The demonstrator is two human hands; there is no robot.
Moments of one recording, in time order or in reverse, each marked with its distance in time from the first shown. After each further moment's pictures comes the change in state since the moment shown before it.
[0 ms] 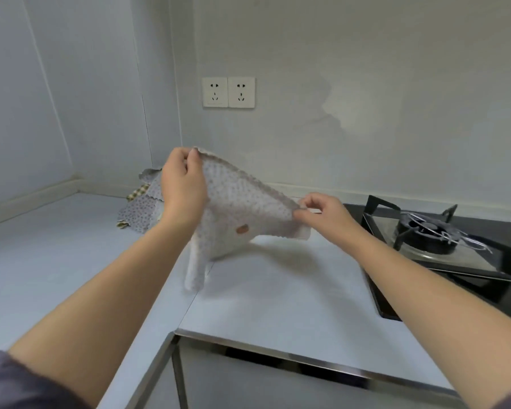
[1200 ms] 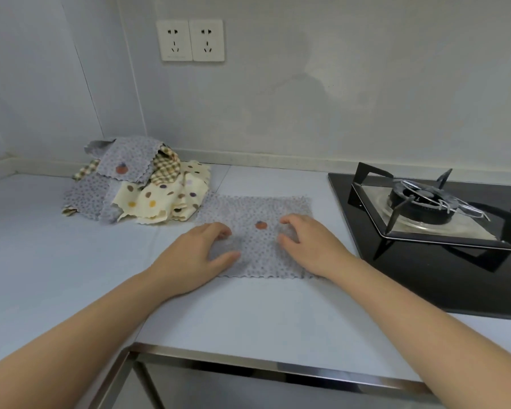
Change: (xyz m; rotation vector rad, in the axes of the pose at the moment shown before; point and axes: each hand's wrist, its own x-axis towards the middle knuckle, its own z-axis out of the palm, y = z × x) left_hand -0.055 -0.123 0.023 0.573 -0.890 0.373; right_hand -0.024 0.077 0.027 -0.603 -0.160 0.086
